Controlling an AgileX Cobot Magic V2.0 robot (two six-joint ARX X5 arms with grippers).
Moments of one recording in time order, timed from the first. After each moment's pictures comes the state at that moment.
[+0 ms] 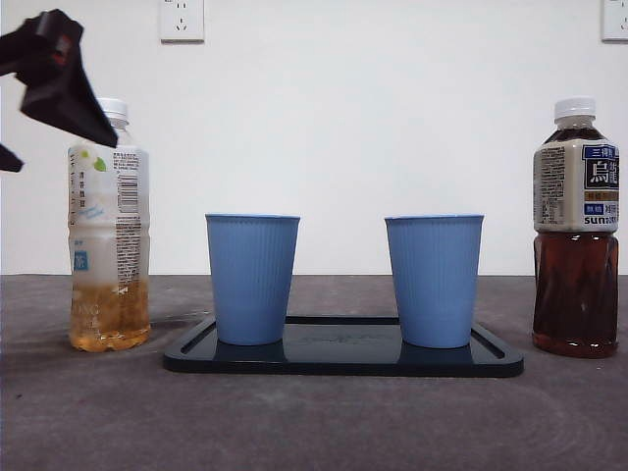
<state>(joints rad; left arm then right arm) -0.34 0.85 0.47 0.05 0.00 -0.13 0.50 0.54 1.07 -0.93 0.07 0.22</state>
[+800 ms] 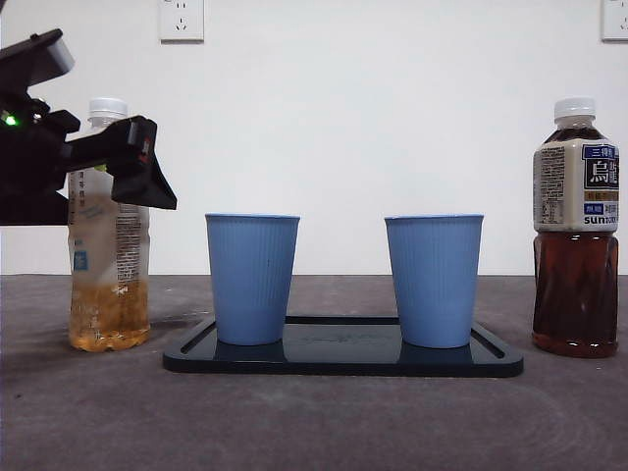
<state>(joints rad) -0.34 1.32 0.47 0.57 0.00 -0.12 0.50 0.54 1.07 -0.93 0.05 0.23</state>
